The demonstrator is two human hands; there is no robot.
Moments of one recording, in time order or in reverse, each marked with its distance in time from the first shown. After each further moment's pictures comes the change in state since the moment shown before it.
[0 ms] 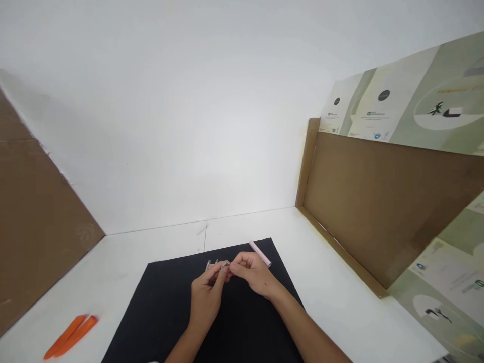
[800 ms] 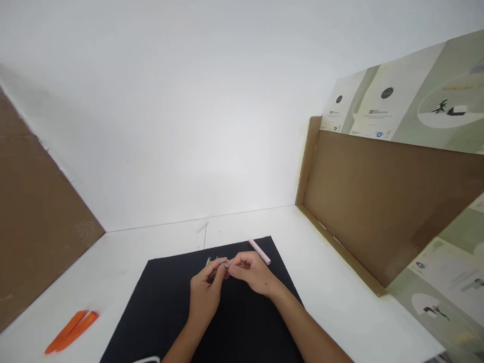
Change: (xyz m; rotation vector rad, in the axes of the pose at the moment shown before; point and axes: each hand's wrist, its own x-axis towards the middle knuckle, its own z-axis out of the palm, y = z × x) left_hand 0.000 0.003 0.000 0.006 0.027 -0.005; right_hand -0.004 -0.006 0.002 -0.028 -0.031 0.016
